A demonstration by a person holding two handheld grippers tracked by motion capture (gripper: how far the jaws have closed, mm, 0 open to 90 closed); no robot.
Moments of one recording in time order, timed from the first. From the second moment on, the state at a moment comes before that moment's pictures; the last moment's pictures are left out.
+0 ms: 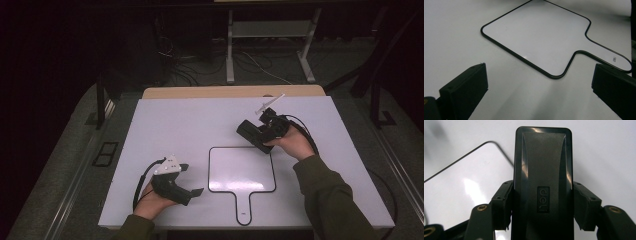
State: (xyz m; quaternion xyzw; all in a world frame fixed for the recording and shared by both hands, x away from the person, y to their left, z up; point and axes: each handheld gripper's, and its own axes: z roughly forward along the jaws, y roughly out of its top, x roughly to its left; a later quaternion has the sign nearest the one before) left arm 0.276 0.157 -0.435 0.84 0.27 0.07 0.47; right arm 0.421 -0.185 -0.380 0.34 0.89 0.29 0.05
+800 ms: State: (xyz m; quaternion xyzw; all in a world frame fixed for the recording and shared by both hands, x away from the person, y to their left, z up) left arm 0.277 0.158 -0.434 0.84 0.27 0.07 0.47; right arm 0.500 -0.136 -0.408 0.35 0.90 0.24 0.07
